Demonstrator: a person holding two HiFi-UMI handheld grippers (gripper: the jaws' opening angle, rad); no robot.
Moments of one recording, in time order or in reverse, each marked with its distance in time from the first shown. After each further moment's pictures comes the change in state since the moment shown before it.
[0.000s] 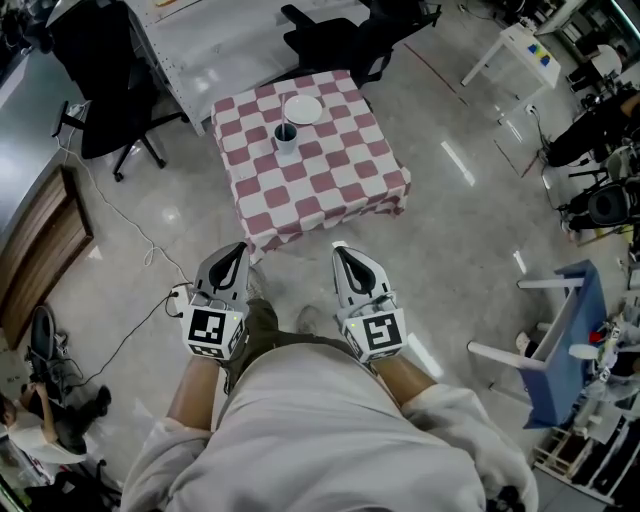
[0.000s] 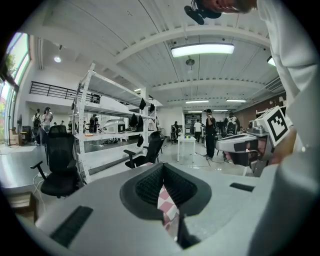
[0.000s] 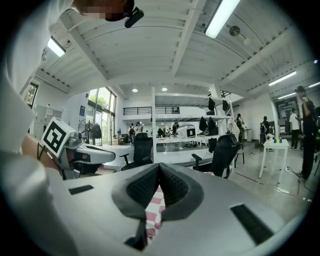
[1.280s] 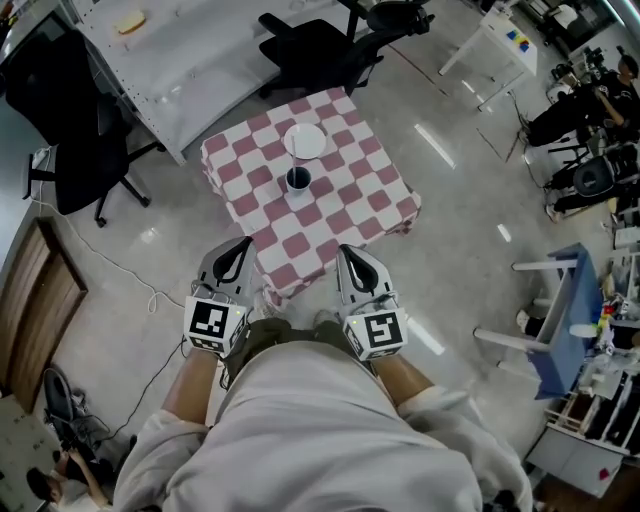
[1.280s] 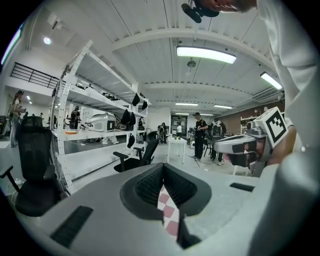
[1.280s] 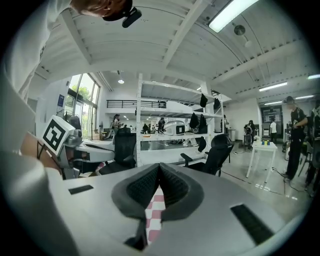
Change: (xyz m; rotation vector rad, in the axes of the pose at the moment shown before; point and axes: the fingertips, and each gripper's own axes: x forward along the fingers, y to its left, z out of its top) left arm 0.137 0.182 0.022 -0.005 -0.004 -0.223; right arm 0.204 -0.011 0.029 0.003 0.056 -0.201
